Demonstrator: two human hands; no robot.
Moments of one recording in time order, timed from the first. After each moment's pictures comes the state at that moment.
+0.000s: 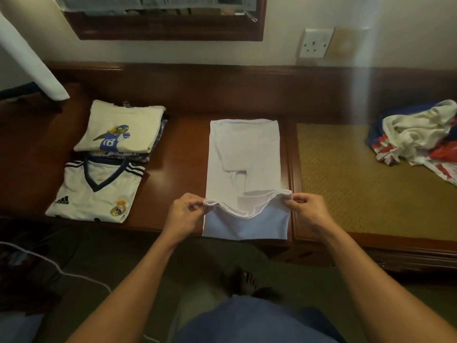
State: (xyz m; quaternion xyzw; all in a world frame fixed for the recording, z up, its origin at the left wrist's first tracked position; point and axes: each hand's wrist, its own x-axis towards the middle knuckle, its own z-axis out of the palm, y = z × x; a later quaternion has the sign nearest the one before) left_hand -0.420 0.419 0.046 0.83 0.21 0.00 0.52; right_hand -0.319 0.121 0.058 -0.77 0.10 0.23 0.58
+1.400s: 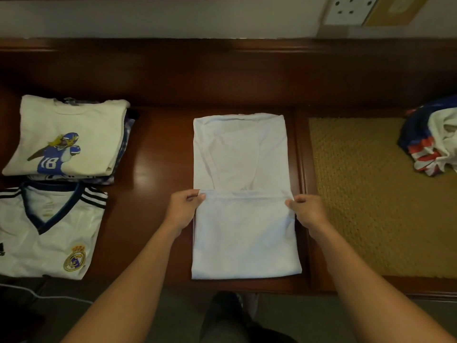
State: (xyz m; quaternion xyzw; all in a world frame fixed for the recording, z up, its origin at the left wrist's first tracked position) left_hand -0.243 0.469 -0.087 0.72 0.32 -0.07 0.61; right_hand -0.169 0.151 -0.098 -0.85 0.19 0.21 0.45
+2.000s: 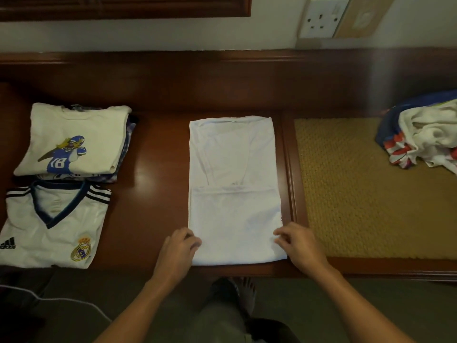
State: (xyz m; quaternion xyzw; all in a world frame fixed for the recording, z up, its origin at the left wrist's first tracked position) left_hand -0.380 0.450 -0.087 0.97 0.08 -0.12 0.22; right_hand -0.280 0.117 -0.061 -0.94 -0.11 0.21 0.26
